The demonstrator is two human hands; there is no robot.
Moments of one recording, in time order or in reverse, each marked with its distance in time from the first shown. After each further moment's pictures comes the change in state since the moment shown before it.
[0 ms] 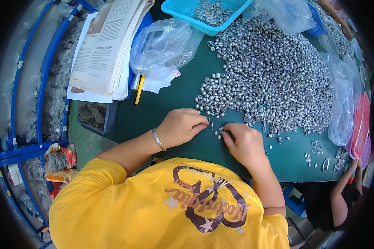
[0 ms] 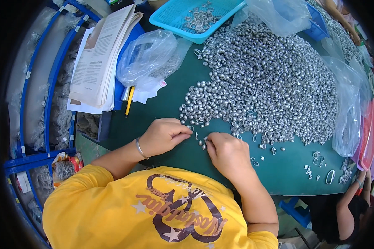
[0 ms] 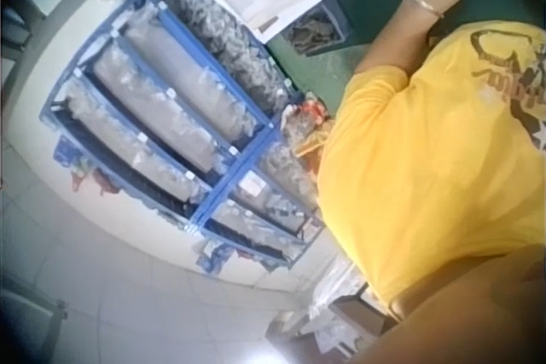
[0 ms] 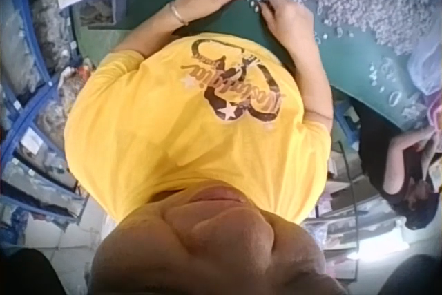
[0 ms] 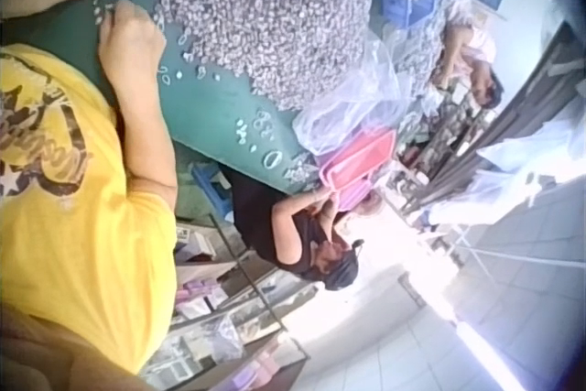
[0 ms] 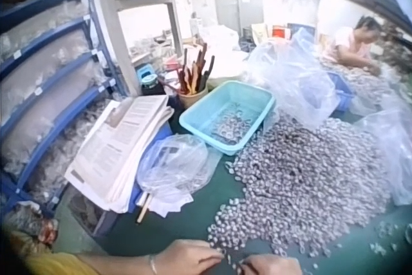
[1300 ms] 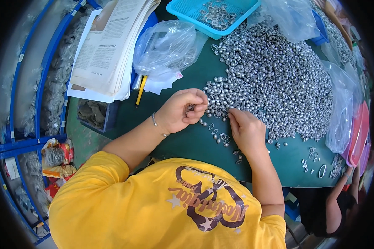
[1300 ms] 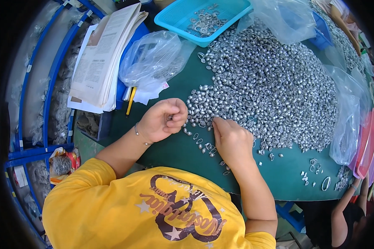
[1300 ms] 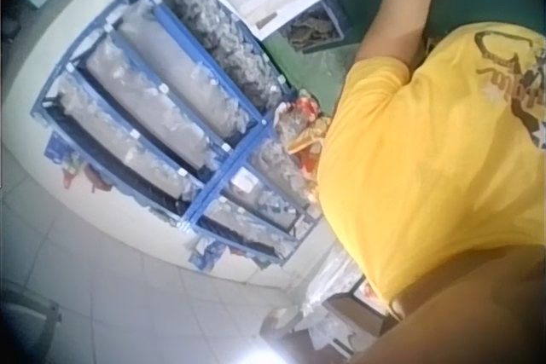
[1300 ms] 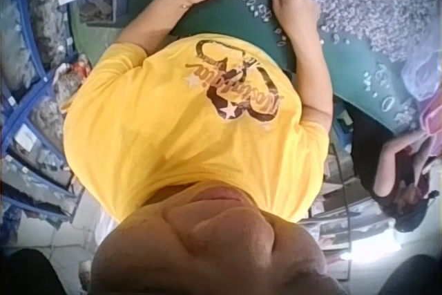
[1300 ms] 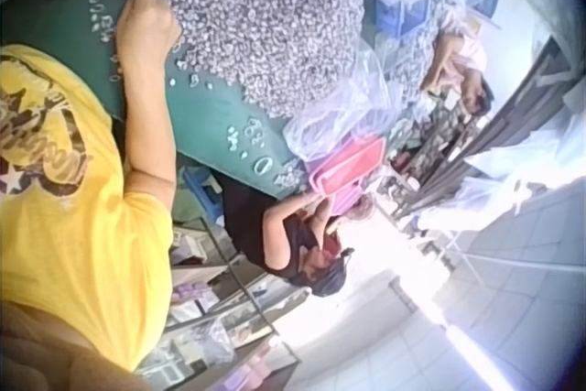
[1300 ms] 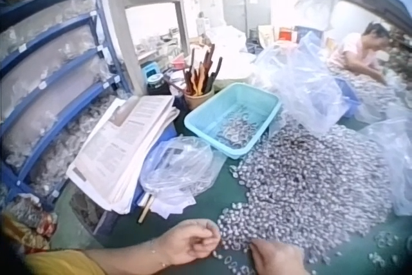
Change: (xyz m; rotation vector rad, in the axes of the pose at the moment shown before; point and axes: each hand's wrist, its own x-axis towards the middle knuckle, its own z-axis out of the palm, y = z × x) left_hand 0.024 -0.022 -0.016 -1.716 -0.055 -0.494; right_hand 0.031 0.018 0.007 -0.134 0.203 -0.084
